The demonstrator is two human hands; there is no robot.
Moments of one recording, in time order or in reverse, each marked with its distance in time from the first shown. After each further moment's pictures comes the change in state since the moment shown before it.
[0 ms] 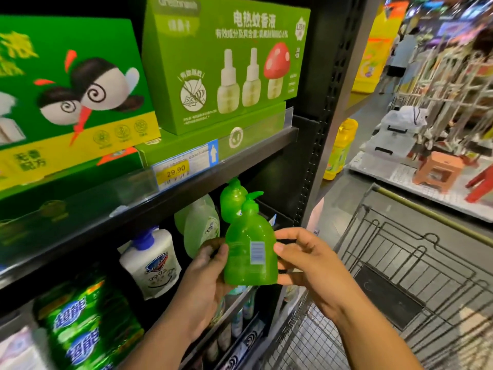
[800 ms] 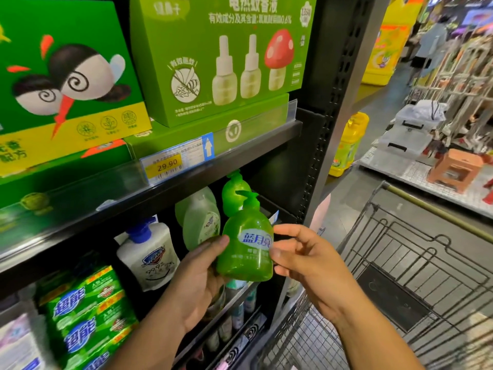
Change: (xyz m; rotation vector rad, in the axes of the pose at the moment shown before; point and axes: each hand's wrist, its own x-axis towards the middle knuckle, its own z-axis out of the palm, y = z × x) left_hand 0.006 0.004 0.005 -0.048 0.062 -0.062; right_hand 0.002 -0.003 -0.005 0.056 -0.029 0.016
